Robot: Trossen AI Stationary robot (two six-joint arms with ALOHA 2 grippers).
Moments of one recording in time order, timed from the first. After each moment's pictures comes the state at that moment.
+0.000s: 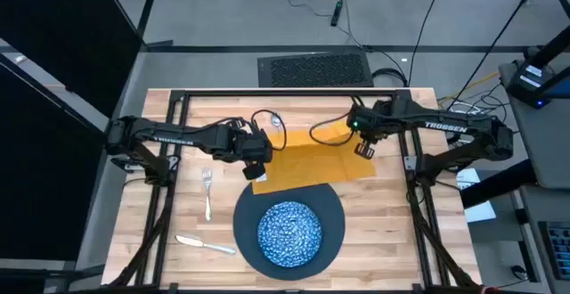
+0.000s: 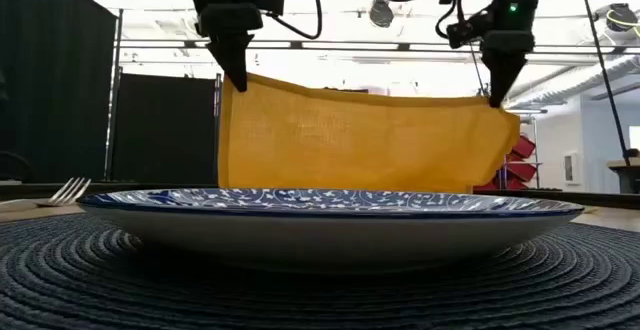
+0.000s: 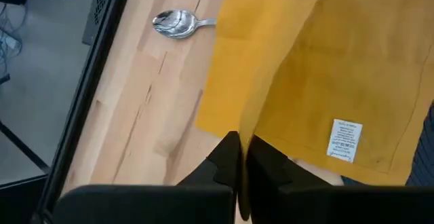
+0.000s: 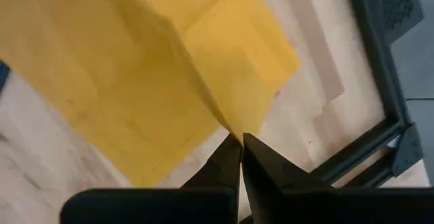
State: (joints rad) left arm -0.02 1.59 1.35 -1.08 -0.45 -0.33; right arm -0.28 1.27 1.09 -1.24 0.28 0.17
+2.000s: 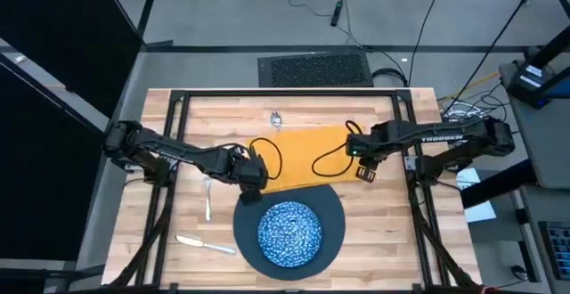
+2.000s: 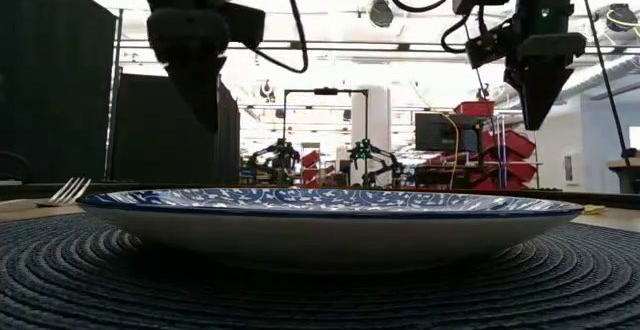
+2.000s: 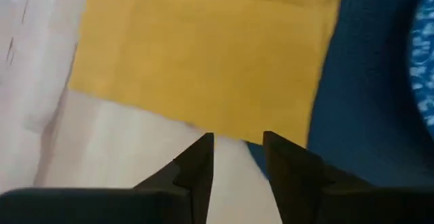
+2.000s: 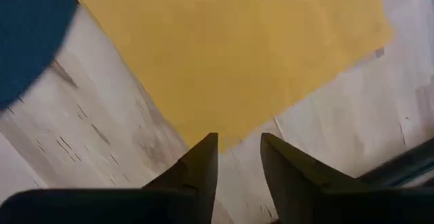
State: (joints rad) left arm -0.15 1.59 1.12 -0.87 -0.29 -0.49; right arm -0.08 1.27 0.95 -1.16 0.16 0.37
